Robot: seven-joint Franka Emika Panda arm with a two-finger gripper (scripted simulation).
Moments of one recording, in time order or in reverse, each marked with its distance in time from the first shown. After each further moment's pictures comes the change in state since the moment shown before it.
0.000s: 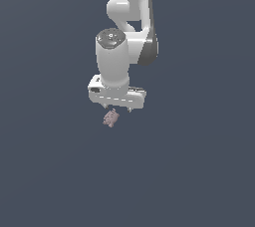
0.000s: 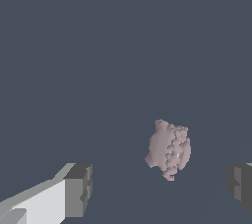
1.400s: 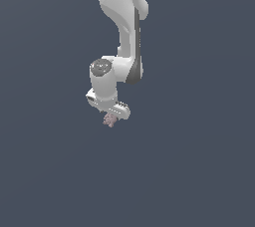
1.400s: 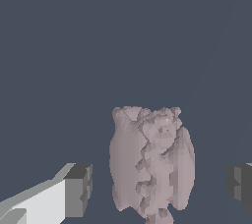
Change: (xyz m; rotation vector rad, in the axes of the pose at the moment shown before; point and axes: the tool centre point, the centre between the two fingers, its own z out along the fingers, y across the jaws) arm -0.034 0.052 0.107 -0.007 -0.025 0.262
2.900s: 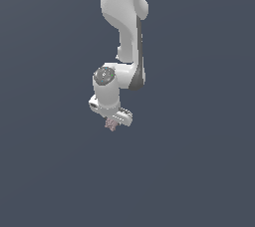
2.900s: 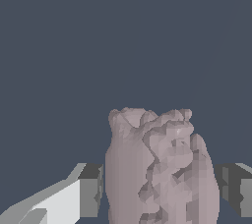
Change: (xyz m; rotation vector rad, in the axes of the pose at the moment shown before) arm 0.016 -0.019 0.016 0.000 0.001 0.003
